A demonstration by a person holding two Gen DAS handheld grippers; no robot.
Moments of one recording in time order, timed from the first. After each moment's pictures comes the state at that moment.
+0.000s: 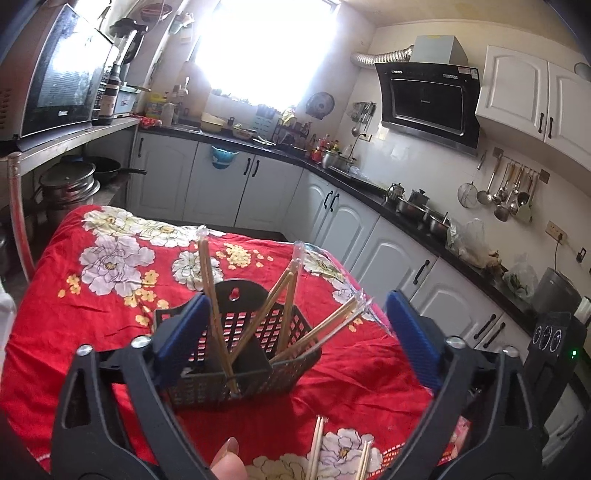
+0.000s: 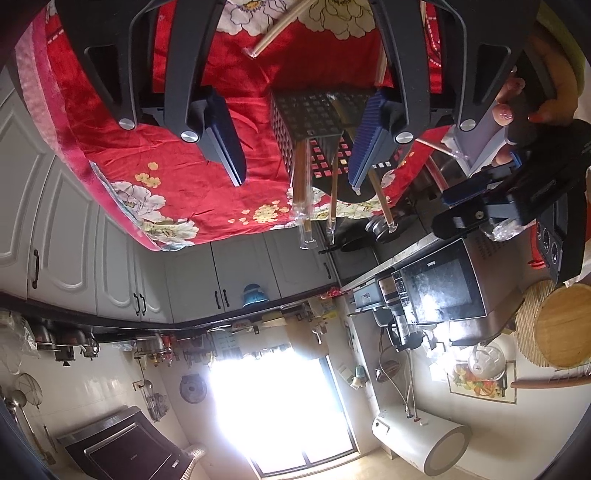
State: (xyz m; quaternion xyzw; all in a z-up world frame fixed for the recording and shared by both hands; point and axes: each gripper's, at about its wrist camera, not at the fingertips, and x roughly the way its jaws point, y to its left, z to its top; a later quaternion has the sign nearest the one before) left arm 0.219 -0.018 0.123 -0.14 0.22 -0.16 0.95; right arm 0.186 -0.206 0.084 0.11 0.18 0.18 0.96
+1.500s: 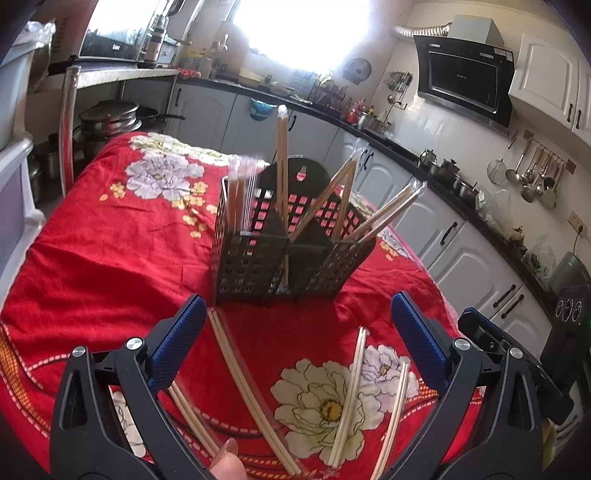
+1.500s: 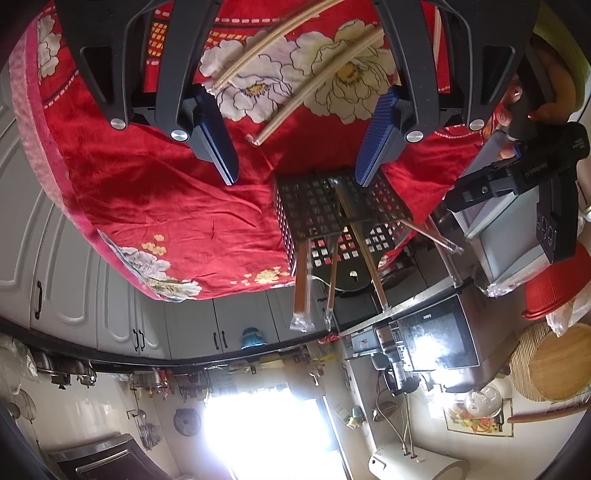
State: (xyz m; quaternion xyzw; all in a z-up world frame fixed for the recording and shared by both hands) left arm 0.163 0.012 0.041 -0.15 0.30 -0.11 0.93; right arm 0.140 -0.205 0.033 0.09 0.26 0.19 0.94
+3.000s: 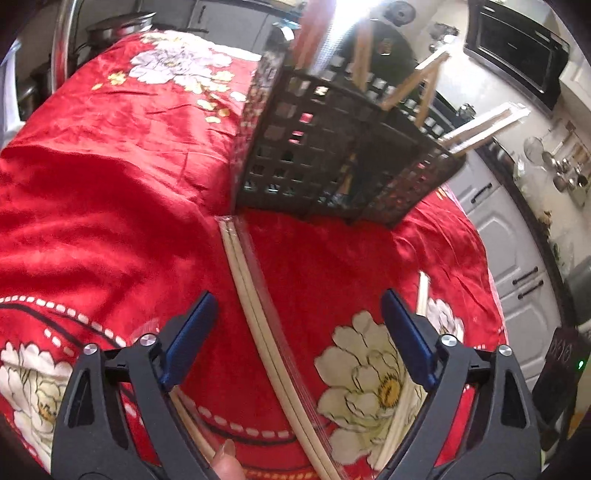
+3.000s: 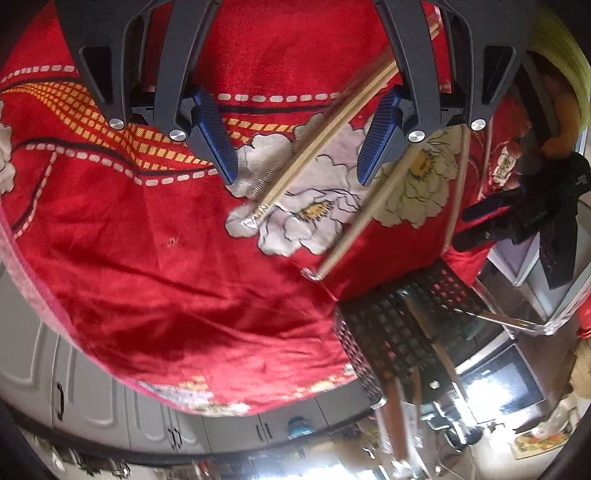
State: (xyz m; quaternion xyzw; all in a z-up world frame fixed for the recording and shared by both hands) left arm 0.216 0.017 -0.053 -0.19 0.45 -0.09 0.87; right arm 0.151 -0.225 -0.068 0.12 0.43 0.13 0.88
